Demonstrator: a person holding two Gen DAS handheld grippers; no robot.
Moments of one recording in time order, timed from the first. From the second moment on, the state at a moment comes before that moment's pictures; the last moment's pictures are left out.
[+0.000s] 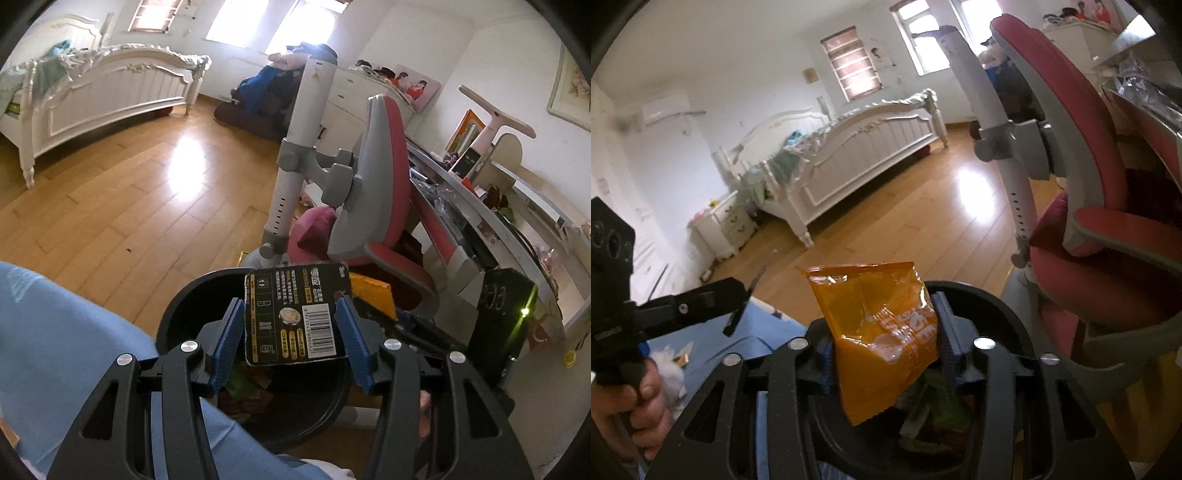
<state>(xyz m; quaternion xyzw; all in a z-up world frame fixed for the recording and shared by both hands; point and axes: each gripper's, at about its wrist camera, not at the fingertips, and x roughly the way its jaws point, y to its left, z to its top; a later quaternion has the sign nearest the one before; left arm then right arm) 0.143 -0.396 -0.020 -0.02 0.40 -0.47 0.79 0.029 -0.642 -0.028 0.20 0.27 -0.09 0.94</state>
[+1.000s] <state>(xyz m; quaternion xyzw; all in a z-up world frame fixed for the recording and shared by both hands) 0.065 -0.105 -0.016 -0.10 0.41 -0.24 0.88 0.073 -0.406 0.005 0.15 0.36 0.18 0.90</state>
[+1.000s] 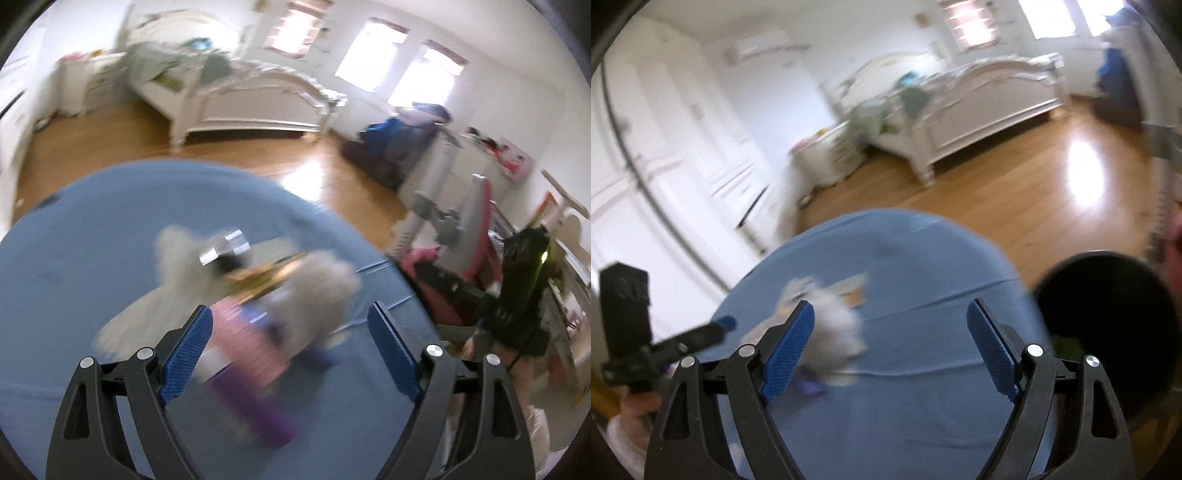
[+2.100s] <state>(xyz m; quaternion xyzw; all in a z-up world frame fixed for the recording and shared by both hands) 0.046 -0.092 0.019 -0.07 0.32 -0.25 0.91 0.030 -0.438 0.048 0.17 0.25 0.14 0.94</state>
